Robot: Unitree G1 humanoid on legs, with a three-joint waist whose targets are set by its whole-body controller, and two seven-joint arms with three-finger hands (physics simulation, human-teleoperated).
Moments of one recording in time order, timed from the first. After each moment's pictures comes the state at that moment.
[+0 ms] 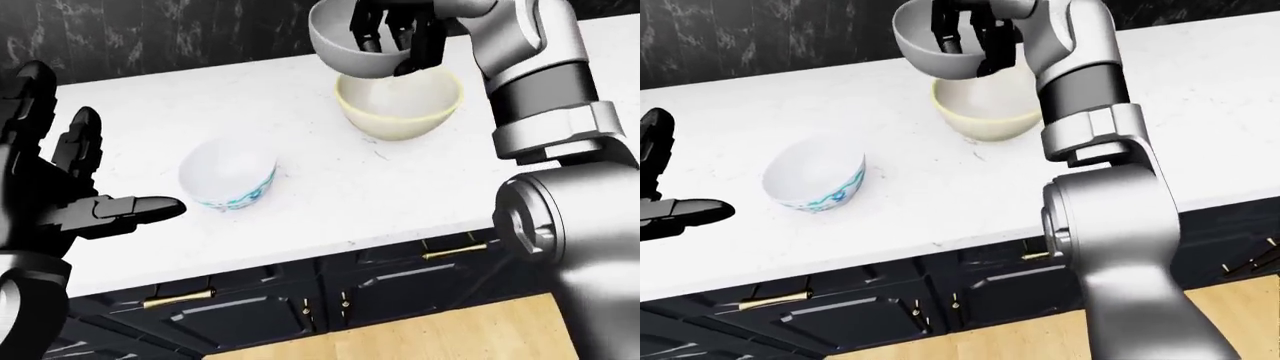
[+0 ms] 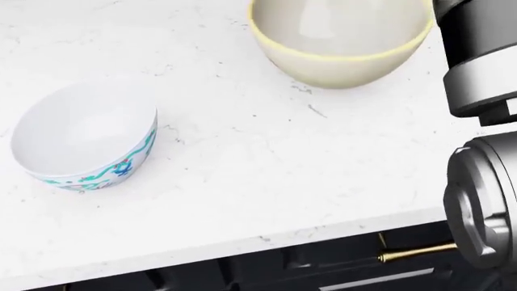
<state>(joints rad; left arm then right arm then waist) -0.27 0.51 0.65 -0.87 -0.77 1.01 0.23 -1.61 -0.36 0.01 0.96 -1.03 -0.26 0.80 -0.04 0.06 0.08</state>
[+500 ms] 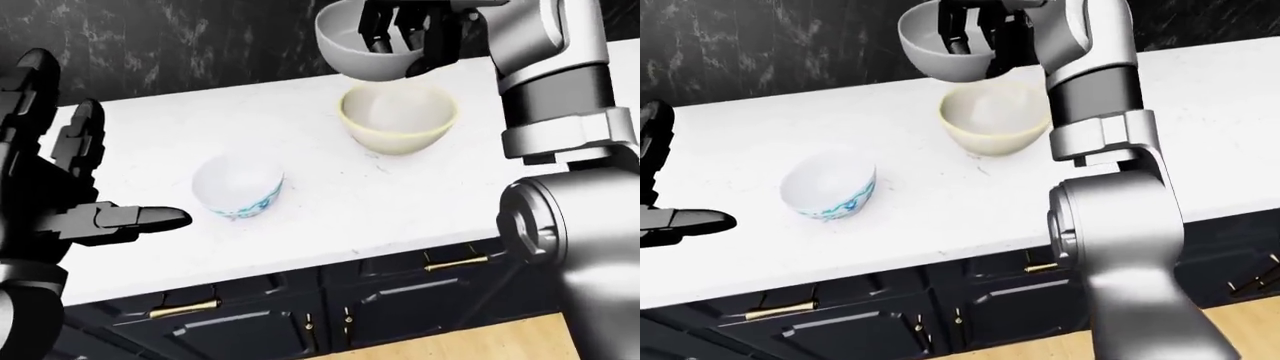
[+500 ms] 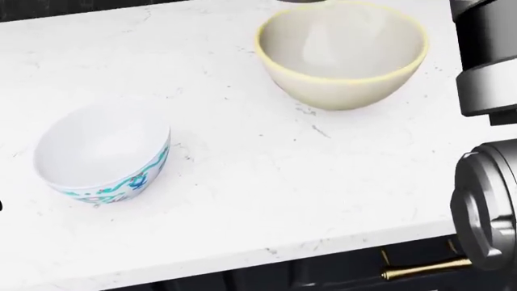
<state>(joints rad) -0.27 0.53 0.66 -0.93 -0.78 1.02 0.19 -1.58 -0.38 0.00 0.82 -1.01 -0.23 0.96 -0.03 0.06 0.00</state>
